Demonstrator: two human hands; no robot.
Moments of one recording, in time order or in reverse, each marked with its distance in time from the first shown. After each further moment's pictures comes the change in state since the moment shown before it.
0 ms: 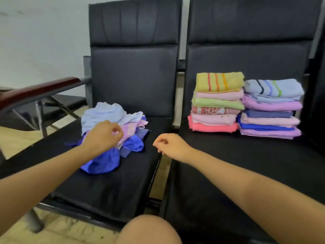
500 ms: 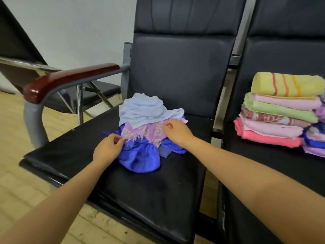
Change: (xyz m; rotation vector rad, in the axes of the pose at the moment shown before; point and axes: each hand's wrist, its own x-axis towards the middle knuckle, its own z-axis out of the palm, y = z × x) left_hand -0.004 -0.156 0.055 -0.293 0.080 -0.476; right_hand 0.120 -0.057 0.090 -0.087 0.052 0.031
